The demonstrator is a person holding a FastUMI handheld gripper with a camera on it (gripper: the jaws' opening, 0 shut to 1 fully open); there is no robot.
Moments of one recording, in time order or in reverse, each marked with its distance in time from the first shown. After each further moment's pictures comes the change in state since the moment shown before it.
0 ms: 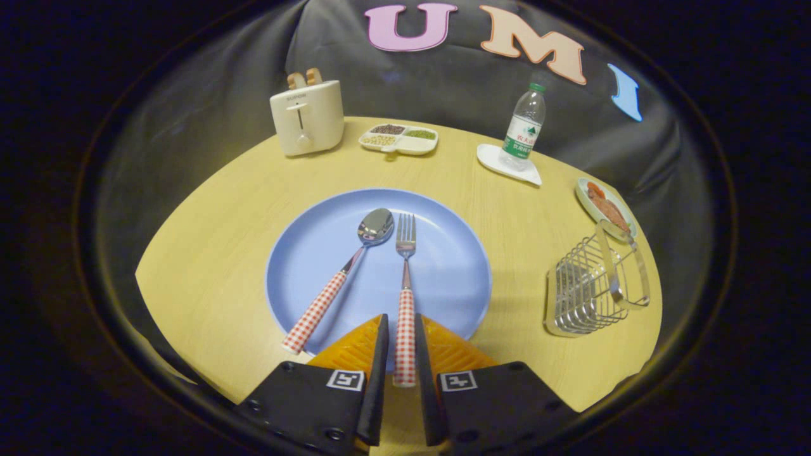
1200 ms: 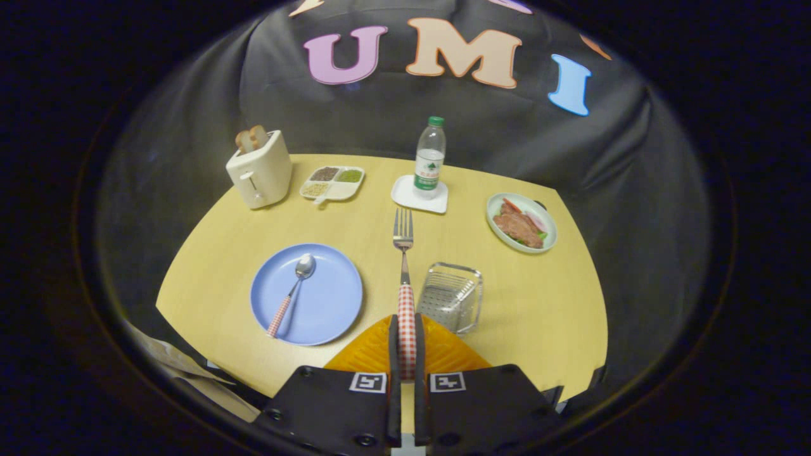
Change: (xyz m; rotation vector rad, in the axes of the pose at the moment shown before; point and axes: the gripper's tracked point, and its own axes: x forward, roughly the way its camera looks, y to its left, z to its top) arm -0.134 -0.175 0.065 0.116 0.001 -0.110
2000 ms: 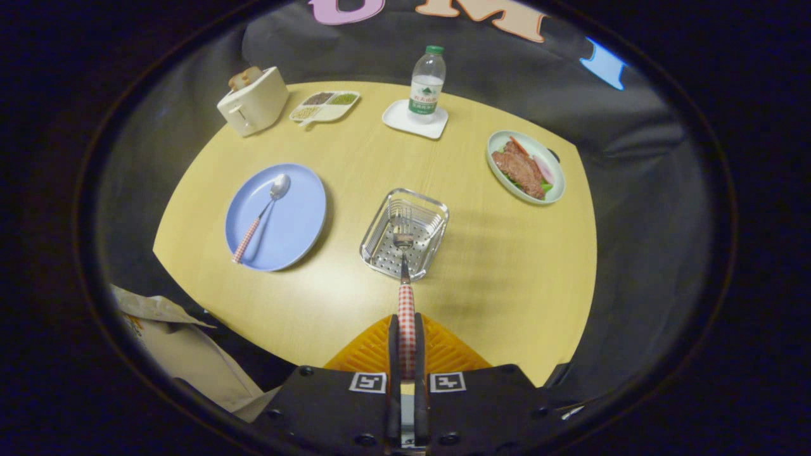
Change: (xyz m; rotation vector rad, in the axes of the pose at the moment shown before) arm 0.020 -0.049 -0.051 -0.178 0.418 0.085
